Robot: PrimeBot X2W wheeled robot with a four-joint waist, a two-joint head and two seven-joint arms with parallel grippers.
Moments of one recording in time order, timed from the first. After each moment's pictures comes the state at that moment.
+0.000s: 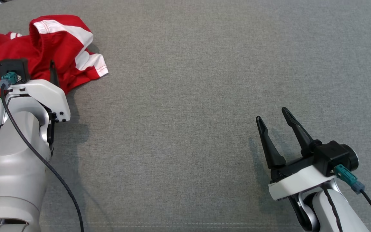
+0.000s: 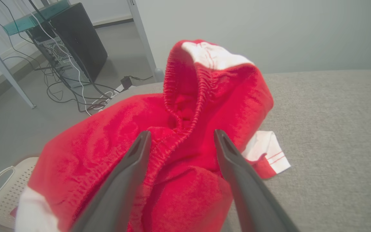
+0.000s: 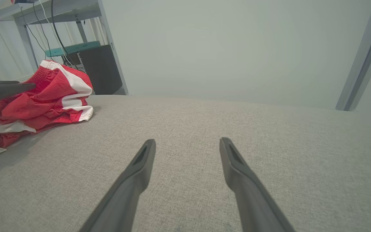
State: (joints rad) left arm -0.95 0.18 -0.04 1.19 -0.11 0.07 -0.23; right arm -0.27 -0.08 0.26 0.20 0.18 0.12 -0.25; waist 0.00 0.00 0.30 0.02
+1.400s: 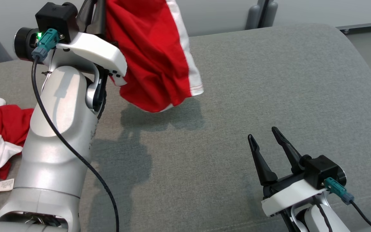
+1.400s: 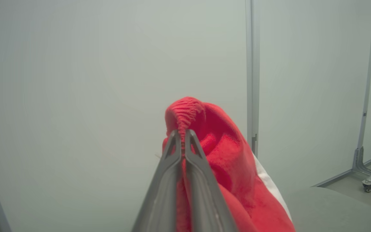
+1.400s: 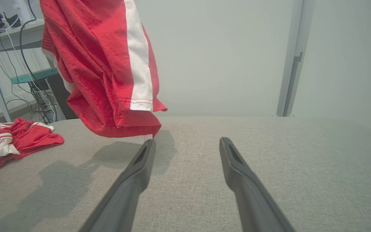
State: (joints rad) left arm -0.95 0.05 -0.16 0.73 -0.16 -0.02 -0.26; right arm -0.21 -0.06 0.30 0.24 0.23 0.12 -0.25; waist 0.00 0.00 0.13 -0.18
